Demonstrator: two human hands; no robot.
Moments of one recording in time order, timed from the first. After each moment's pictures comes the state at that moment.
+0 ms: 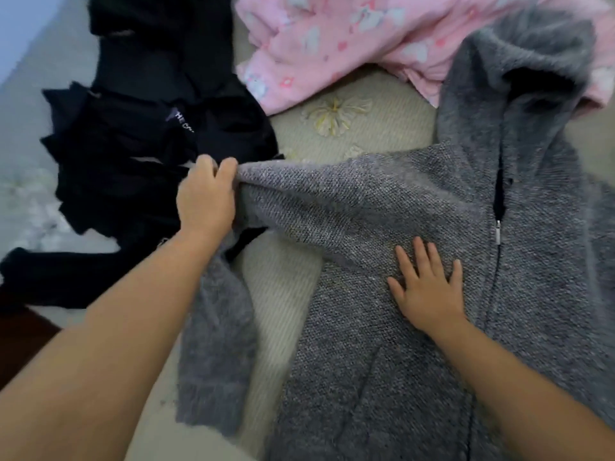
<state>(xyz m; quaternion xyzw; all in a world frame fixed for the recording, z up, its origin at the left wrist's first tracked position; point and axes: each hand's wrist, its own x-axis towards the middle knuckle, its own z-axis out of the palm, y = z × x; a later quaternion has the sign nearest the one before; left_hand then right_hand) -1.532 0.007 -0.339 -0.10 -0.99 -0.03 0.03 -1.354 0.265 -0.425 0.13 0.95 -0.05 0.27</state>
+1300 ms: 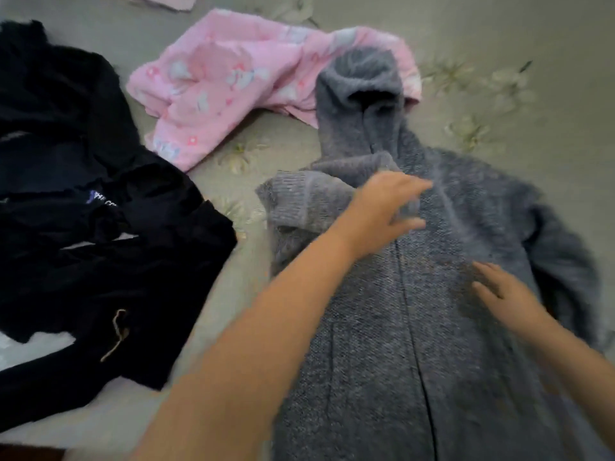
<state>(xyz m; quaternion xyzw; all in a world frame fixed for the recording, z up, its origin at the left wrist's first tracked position) -1.416 0.238 -0.253 -0.57 -0.74 -0.33 -0.13 -1.199 0.371 -0.318 0.41 0.85 -0.30 0.16</state>
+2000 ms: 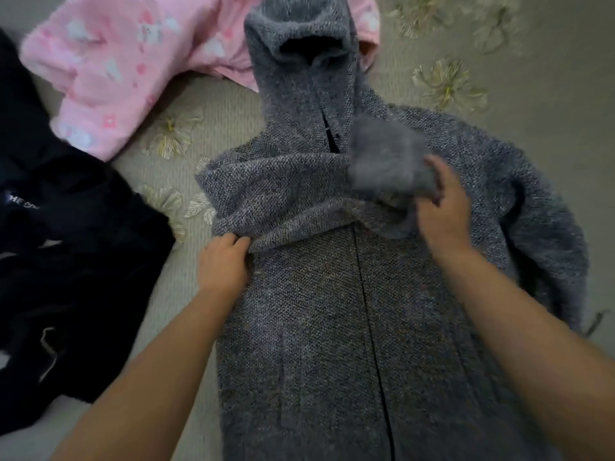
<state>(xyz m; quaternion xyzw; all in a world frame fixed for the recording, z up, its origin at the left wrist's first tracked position) -1.436 0.159 -0.380 -0.31 -0.93 0.08 -0.18 -1.288 0.411 -0.353 0.42 0.76 -0.44 -0.21</state>
